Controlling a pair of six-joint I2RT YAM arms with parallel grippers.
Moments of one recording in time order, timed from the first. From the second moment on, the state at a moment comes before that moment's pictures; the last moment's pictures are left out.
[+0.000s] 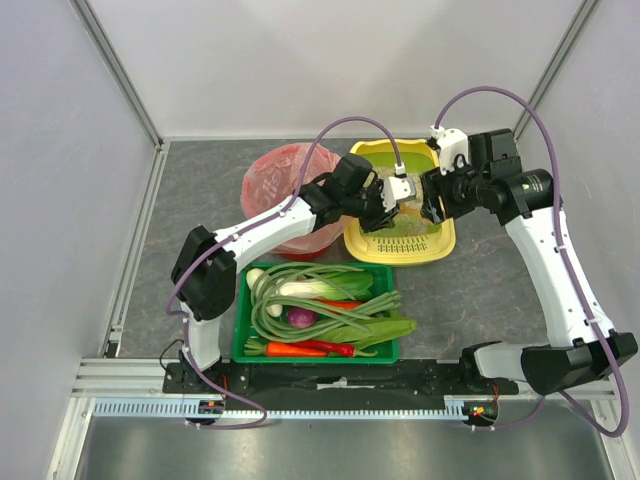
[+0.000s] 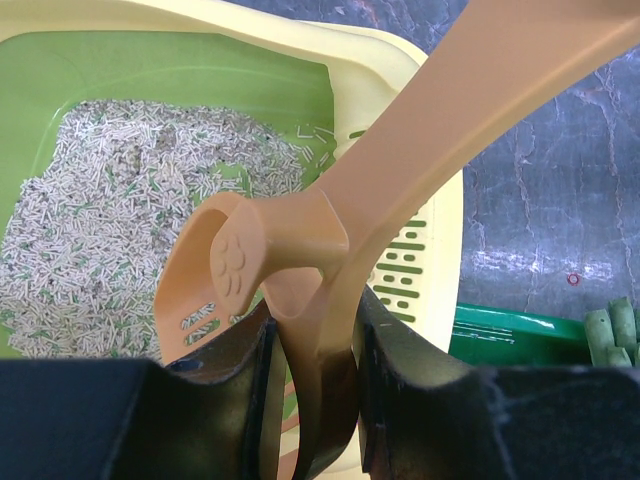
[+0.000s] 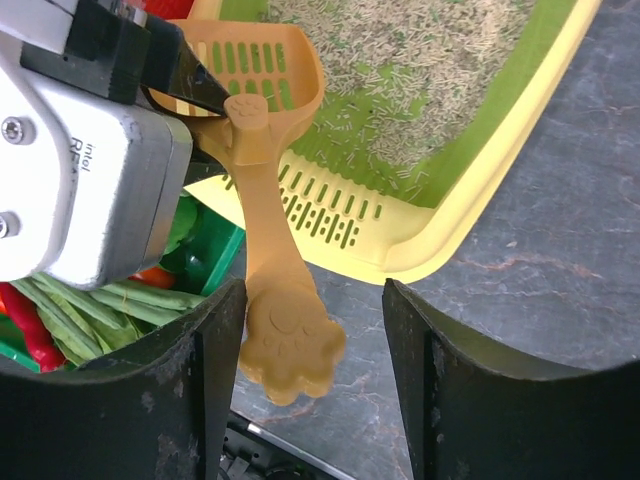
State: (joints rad) left arm -0.81 1.93 1.63 -0.31 0.46 0.44; right arm 0.23 1.31 1.58 -1.09 -0.21 -0.16
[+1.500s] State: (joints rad) left arm -0.81 1.86 1.63 -0.14 0.37 0.21; right arm 0.23 1.22 1.43 -0.87 -0.06 -0.08
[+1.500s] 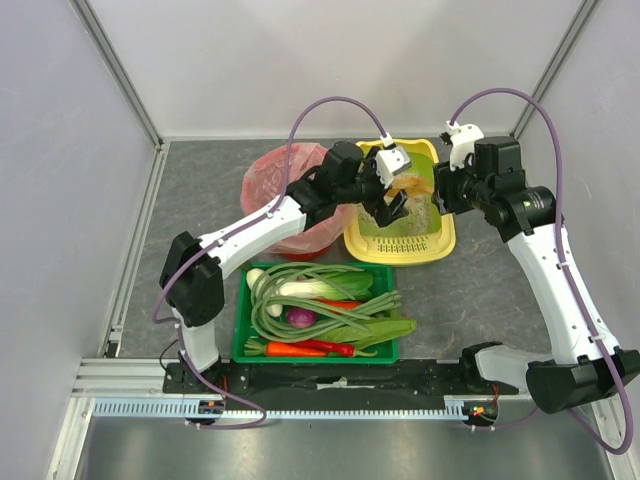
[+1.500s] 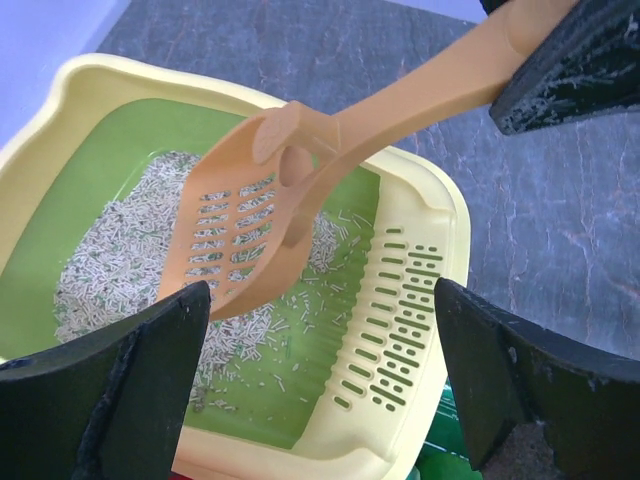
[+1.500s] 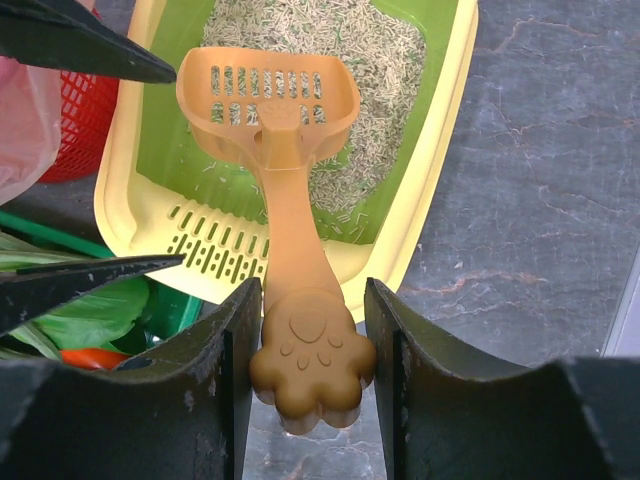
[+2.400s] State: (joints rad) left arm -0.48 1.58 1.54 -0.12 0.44 -0.21; right arm 0.27 1.41 1.49 -1.02 0.12 0.00
